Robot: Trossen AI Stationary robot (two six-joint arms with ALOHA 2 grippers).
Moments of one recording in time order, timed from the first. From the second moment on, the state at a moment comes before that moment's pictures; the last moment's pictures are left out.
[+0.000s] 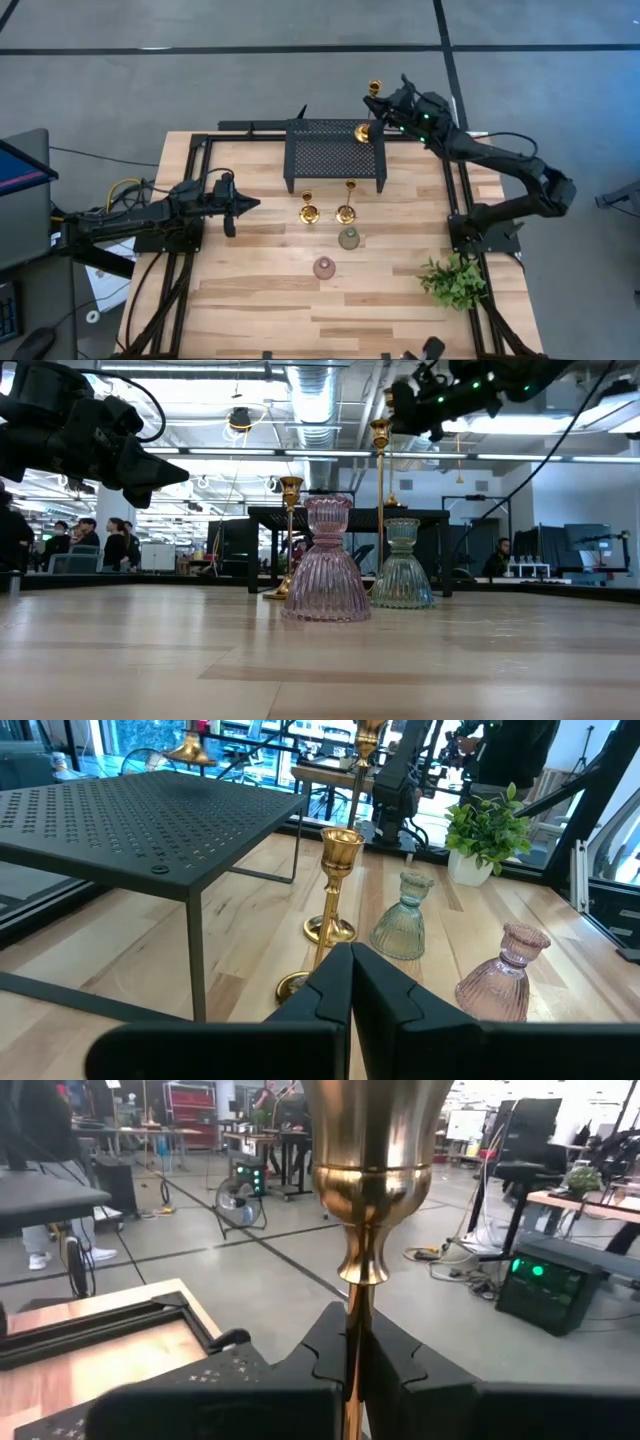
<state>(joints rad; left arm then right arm) 0.30 0.21 0.01 0.26 0.18 -0.08 -0.65 1.31 0.95 0.33 0.01 -0.06</state>
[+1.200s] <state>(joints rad) 0.30 0.21 0.01 0.25 0.18 -0.08 -0.71 1.43 0.95 0.43 -0.06 0.03</state>
